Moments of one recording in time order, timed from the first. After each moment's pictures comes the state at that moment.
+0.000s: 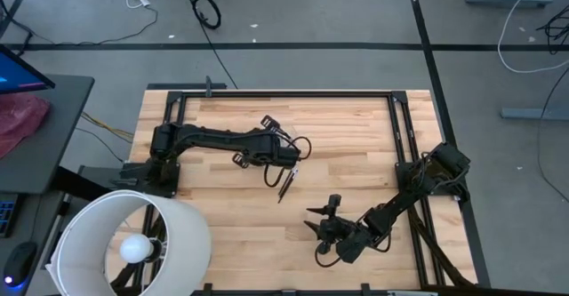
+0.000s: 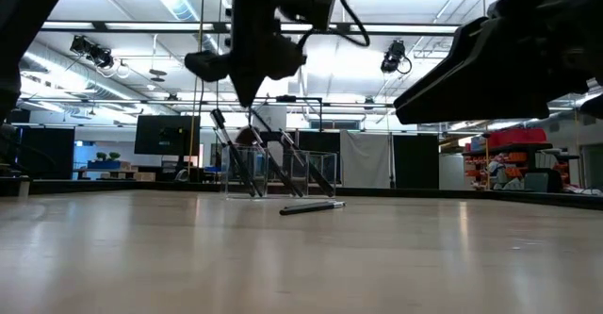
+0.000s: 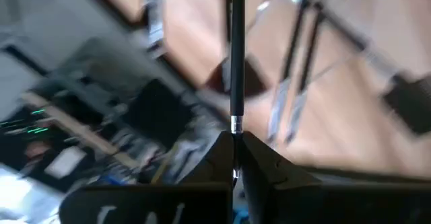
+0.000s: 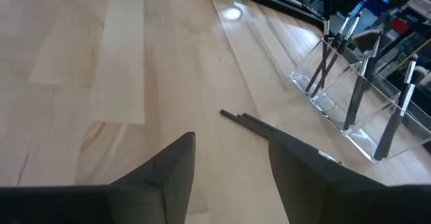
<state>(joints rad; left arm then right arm) -0.02 2.02 1.74 -1.49 -0.78 0.53 0.70 1.83 0.86 0.21 0.95 0.22</state>
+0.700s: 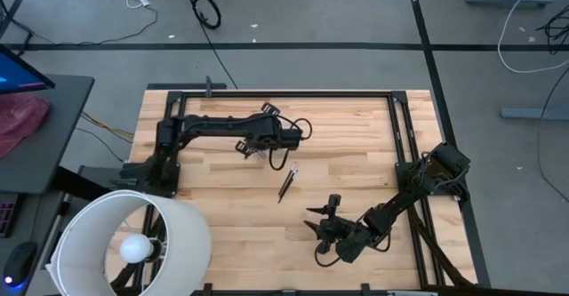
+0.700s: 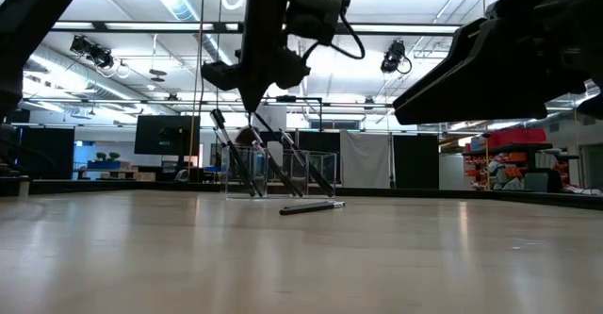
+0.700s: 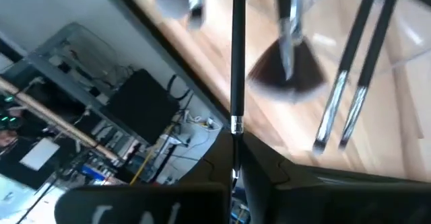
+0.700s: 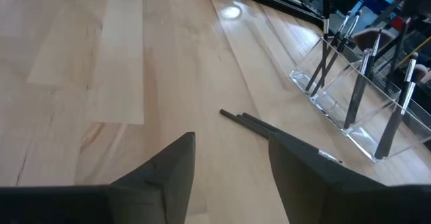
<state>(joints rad) 0.10 2.05 1.79 -1.45 -0.78 0.59 0.70 1.83 0.86 0.21 0.95 0.23</state>
